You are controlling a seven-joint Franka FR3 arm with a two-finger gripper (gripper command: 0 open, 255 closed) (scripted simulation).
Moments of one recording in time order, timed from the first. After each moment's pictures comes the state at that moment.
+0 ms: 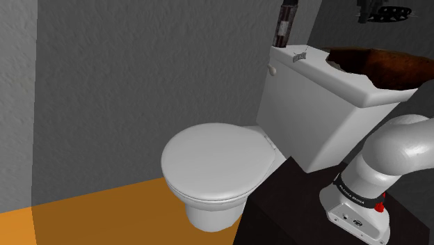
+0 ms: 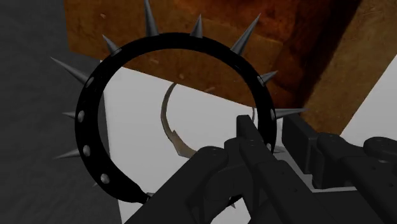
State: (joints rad) arm -0.15 -0.72 -0.04 -1.87 -0.21 1.11 0.10
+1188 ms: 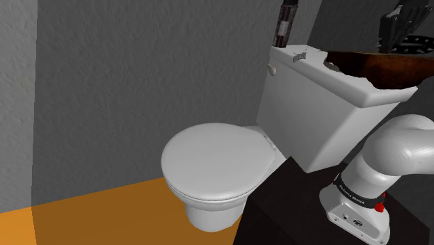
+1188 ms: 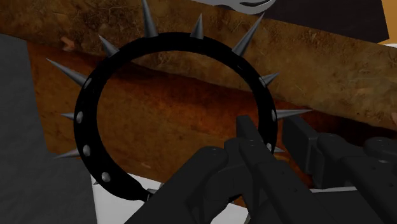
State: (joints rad) arm -0.14 -1.06 0.01 -2.19 -0.17 1.08 0.15
